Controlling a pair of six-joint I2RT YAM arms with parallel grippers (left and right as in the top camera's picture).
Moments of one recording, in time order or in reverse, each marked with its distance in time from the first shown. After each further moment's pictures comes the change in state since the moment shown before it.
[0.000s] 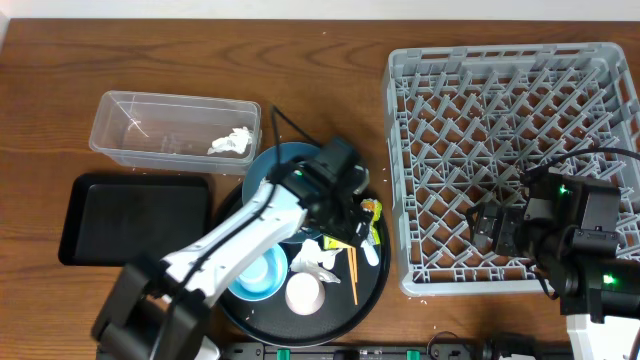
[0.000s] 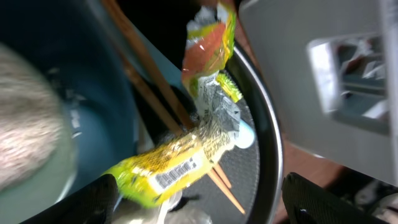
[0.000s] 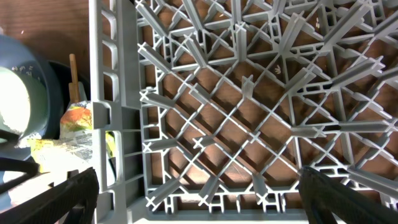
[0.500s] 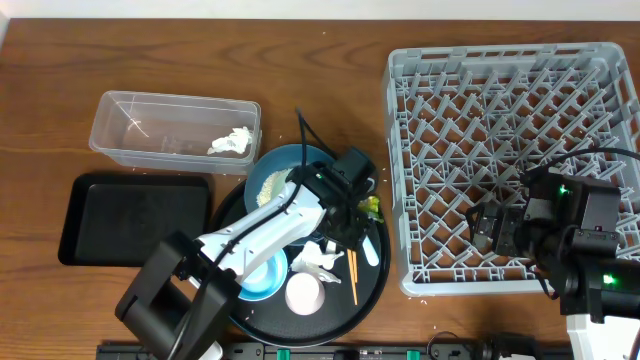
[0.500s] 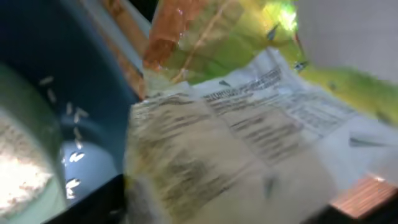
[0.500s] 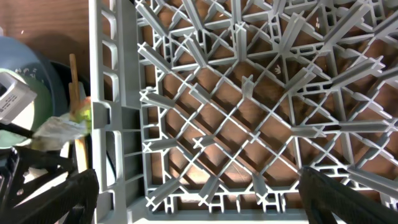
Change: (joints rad) left arm -0.046 0.101 0.000 0.023 -0.084 -0.001; right arm 0.000 0.000 0.000 0.000 0.000 0.000
